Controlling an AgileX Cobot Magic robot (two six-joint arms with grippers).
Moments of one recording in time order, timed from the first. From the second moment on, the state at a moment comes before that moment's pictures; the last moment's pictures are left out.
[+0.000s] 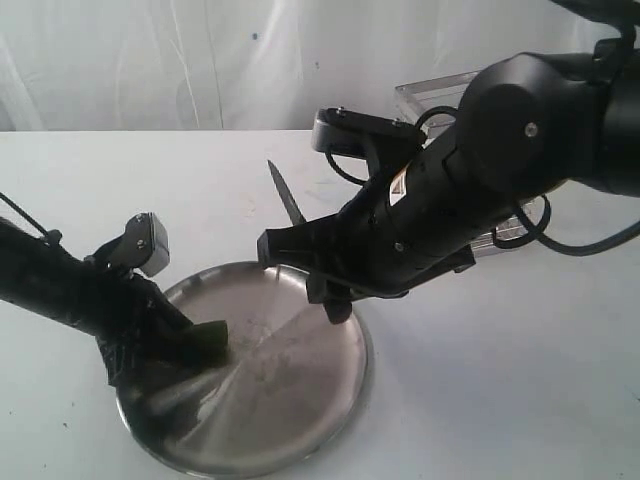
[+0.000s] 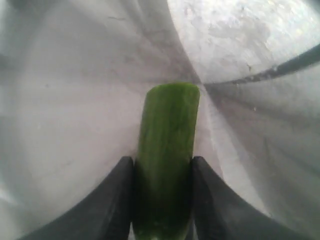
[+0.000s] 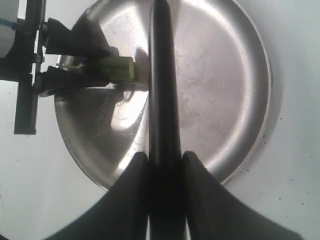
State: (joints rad) left arm -0.03 1.87 -0.84 -1.22 0.75 2.11; right arm 0.71 1.50 -1.08 0.24 0.68 0.30
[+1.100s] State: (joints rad) left arm -0.18 1.67 -0.84 -0.68 0.59 1.69; right arm 0.71 1.50 -1.08 0.23 0.64 0.32
